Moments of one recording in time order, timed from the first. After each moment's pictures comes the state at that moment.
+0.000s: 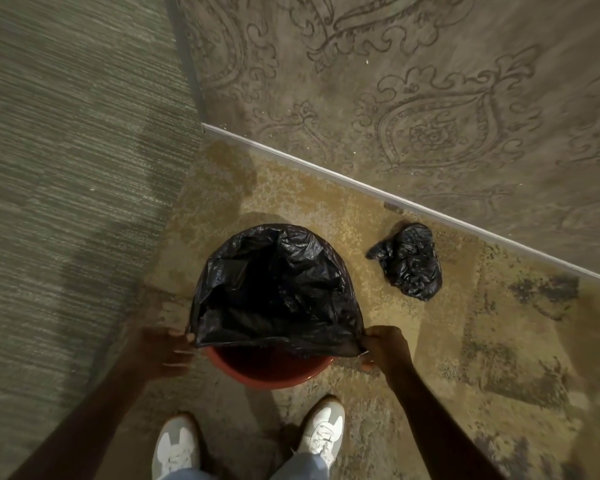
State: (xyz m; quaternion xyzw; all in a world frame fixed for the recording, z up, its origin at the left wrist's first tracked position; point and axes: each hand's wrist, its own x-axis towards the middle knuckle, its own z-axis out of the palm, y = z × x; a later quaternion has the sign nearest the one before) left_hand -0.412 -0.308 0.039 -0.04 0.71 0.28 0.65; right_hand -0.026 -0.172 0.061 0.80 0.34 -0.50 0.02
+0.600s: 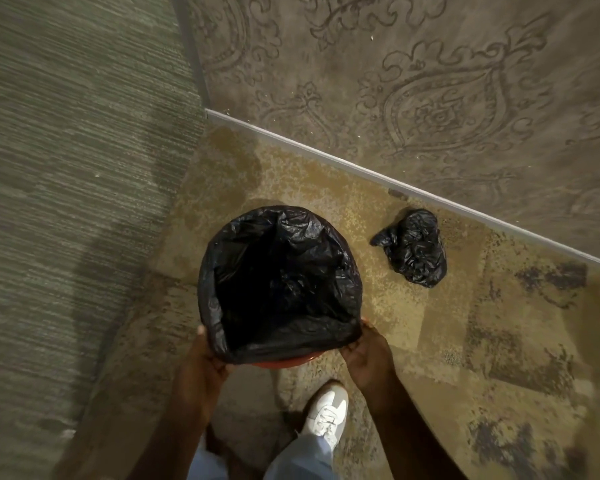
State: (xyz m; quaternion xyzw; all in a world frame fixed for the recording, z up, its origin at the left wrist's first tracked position) left_hand -0.307 -0.343 0.050 -0.16 0.57 0.53 0.60; right_hand -0.063 -0.221 0.058 0.66 -0.08 -0.65 -0.35
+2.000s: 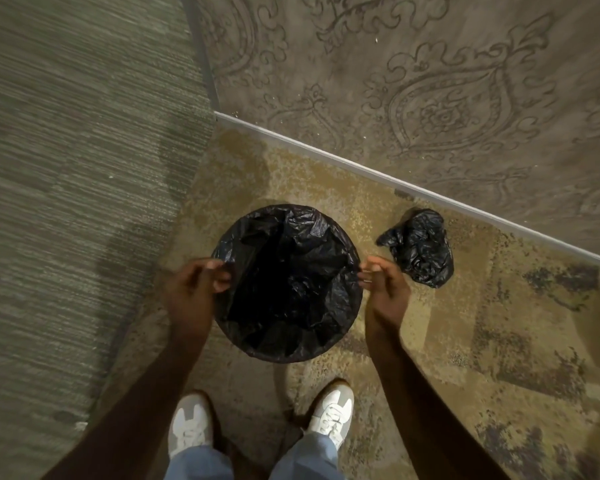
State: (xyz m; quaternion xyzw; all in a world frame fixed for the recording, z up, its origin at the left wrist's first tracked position) left_hand -0.343 -0.261 0.082 0.20 0.75 0.51 0.36; right_hand -0.084 -0.169 0.080 0.68 0.41 -0.46 -0.40
